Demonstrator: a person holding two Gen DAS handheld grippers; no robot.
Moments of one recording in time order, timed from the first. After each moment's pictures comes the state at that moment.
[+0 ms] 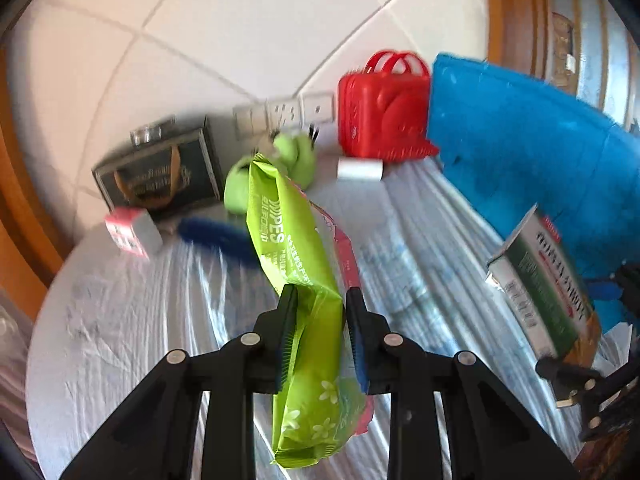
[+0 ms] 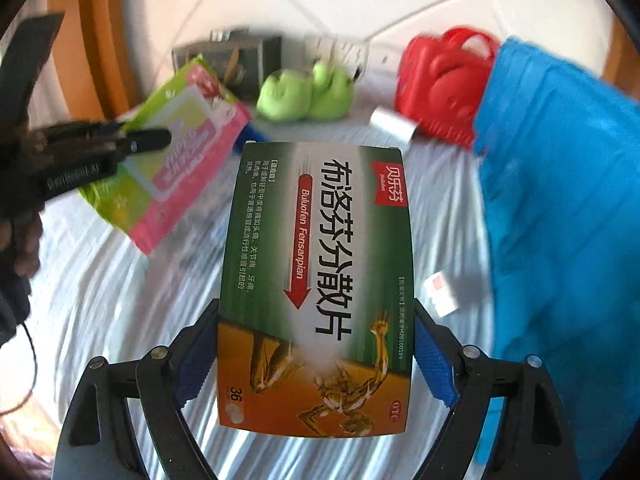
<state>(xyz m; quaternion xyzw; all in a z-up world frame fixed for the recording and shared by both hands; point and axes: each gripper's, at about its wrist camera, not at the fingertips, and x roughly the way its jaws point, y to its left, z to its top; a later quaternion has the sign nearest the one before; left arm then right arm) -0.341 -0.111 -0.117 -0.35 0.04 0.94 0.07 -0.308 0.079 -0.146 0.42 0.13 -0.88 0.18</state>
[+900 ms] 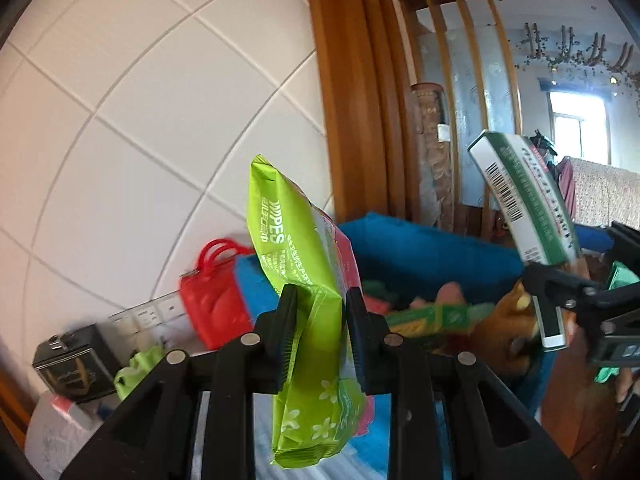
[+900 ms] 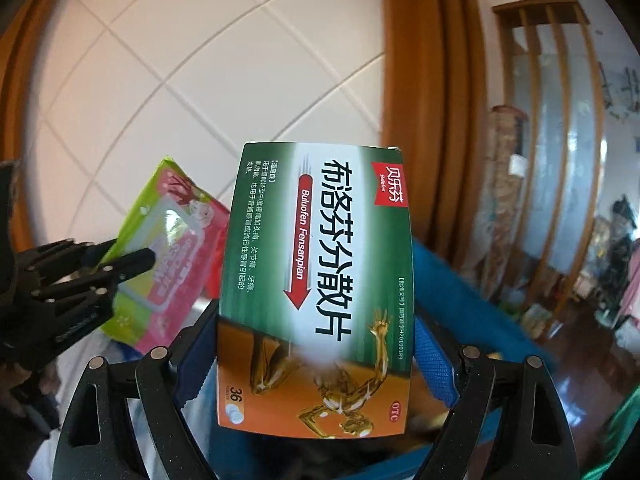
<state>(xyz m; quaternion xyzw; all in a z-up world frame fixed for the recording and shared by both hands) -0.303 0.167 0.089 -0.15 0.08 0.96 0.23 -0.245 0.325 0.083 0.18 0.03 -0.98 -0.04</state>
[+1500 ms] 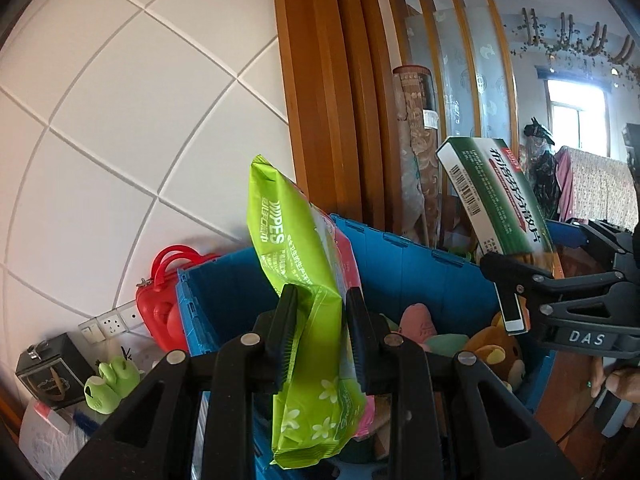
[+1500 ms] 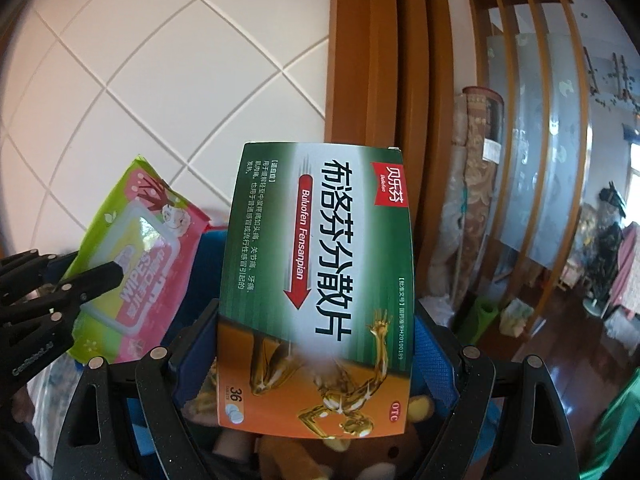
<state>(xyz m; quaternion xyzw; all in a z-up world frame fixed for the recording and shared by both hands) -0.326 0.291 0.095 -0.18 0.10 0.95 0.23 -0.295 0.446 0.082 0.20 0.01 -0.98 -0.06</state>
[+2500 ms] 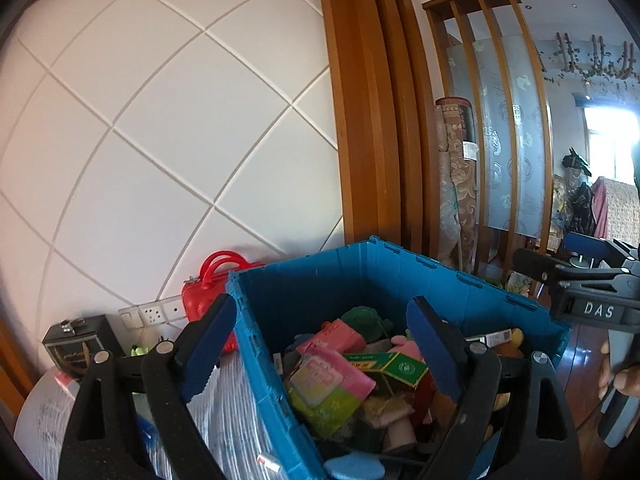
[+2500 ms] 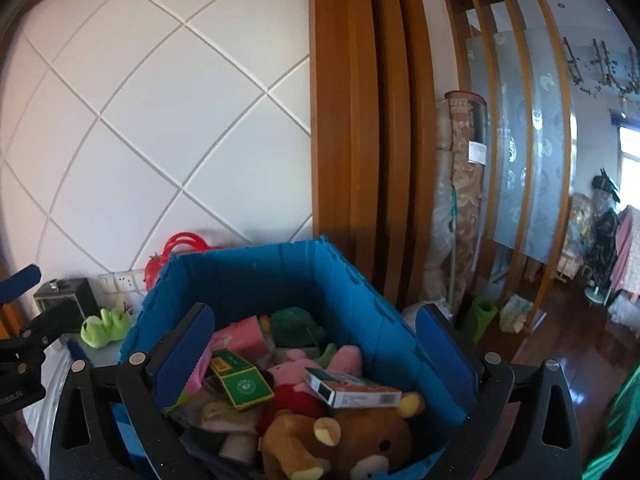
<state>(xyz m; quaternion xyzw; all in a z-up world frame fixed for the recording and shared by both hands) -0.265 0.256 0.102 -0.13 0.06 0.98 0.15 -0.259 0.462 0.102 0.17 -0.02 -0.98 -0.07</state>
